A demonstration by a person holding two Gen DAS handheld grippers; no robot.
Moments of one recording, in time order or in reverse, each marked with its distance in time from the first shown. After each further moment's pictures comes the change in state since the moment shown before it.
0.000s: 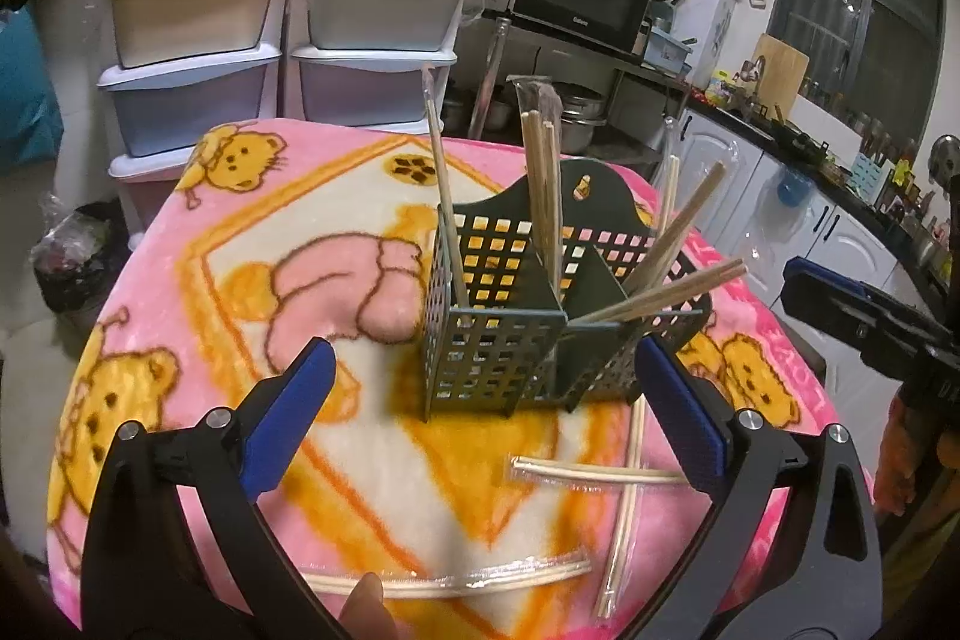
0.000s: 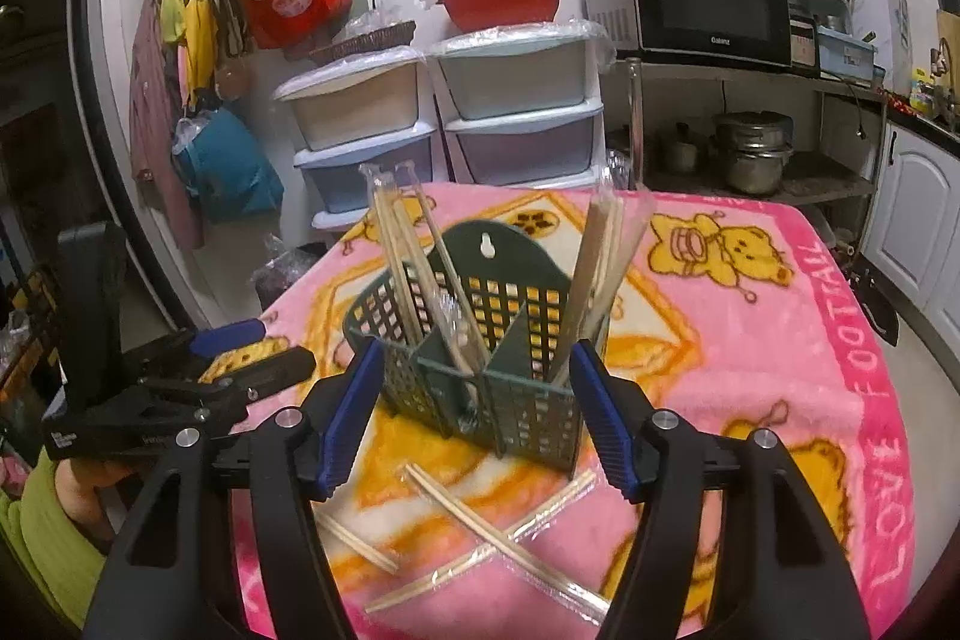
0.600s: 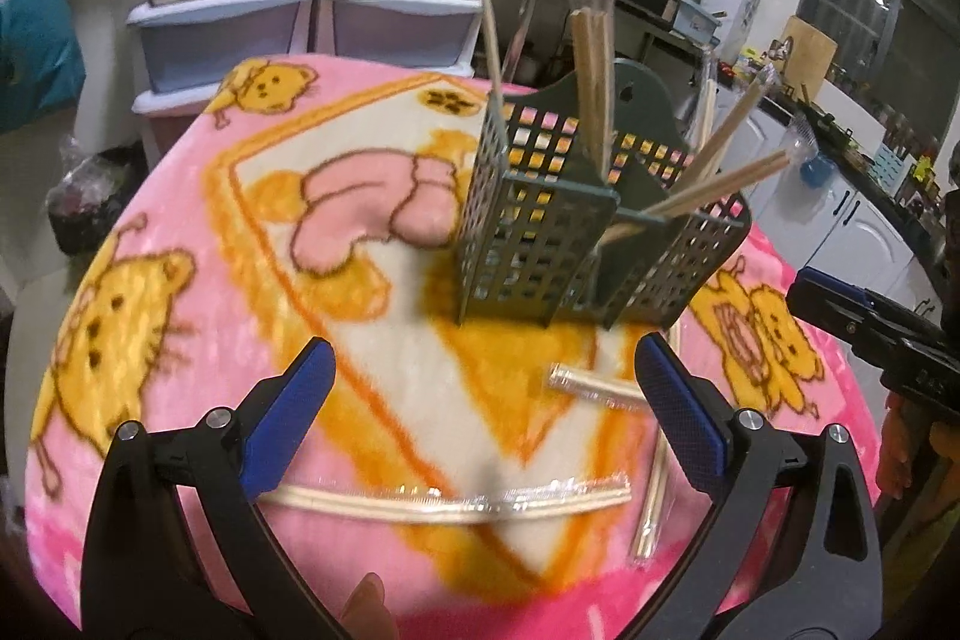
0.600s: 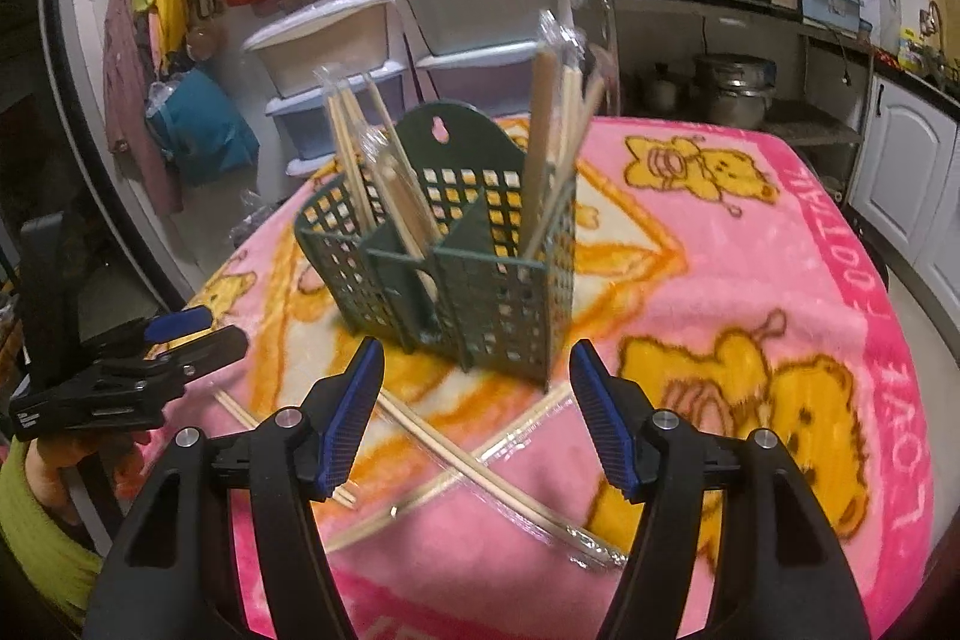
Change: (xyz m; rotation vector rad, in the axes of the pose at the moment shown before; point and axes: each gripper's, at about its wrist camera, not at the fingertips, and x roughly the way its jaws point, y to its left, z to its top) left arm 0.003 0.018 -0.048 -0.057 0.095 0.044; right arm 0.019 -0.020 -0.048 0.045 0.117 -0.041
